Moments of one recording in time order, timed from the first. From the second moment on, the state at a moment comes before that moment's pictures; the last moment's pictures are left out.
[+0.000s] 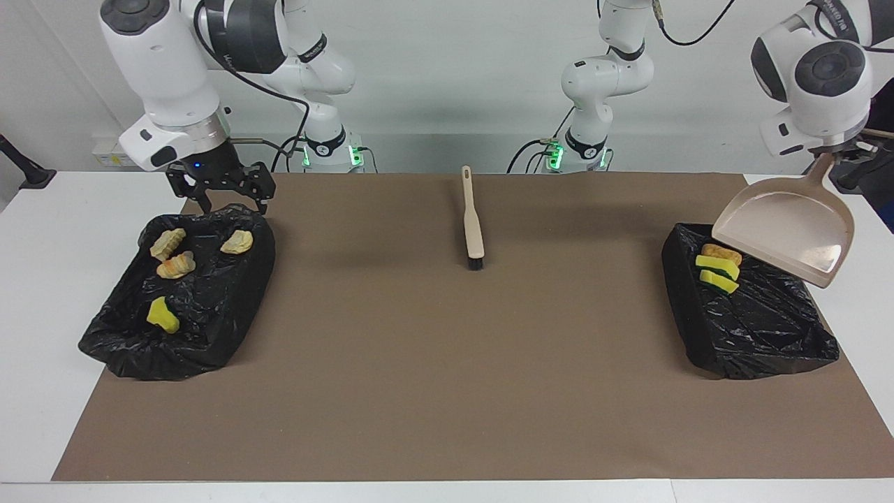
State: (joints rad) left arm 0.16 -0.08 -0.04 -1.79 0.79 1.54 0.94; right arm -0.13 0.06 0.15 -1.57 -0.07 1.61 0.02
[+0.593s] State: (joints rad) left arm 0.12 -0.07 -0.05 -1.72 0.26 1.54 0.64; right arm -0.12 0.05 0.16 -1.54 -0.04 1.53 0.06
